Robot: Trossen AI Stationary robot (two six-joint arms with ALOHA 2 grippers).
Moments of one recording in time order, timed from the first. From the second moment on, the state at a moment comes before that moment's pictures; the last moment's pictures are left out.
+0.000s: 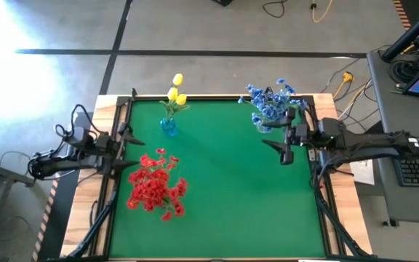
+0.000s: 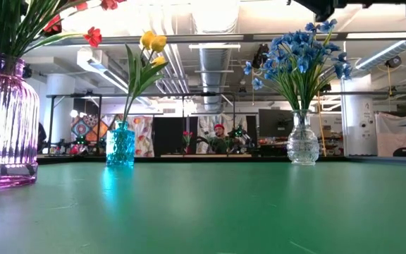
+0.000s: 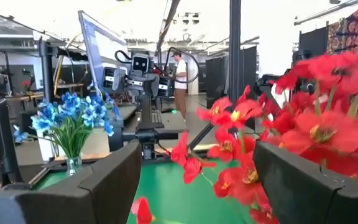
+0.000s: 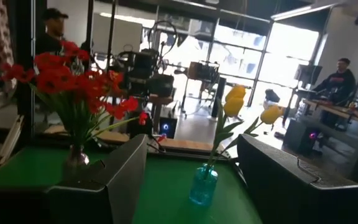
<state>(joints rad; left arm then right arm) 0.09 0.00 0.34 -0.15 0.27 -0.03 -0.06 0.68 0.56 0.24 0.03 -0.20</state>
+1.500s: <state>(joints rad) 0.09 0.00 0.17 -0.12 0.18 0.12 -0.06 0.02 0.14 0.36 0.00 -0.06</state>
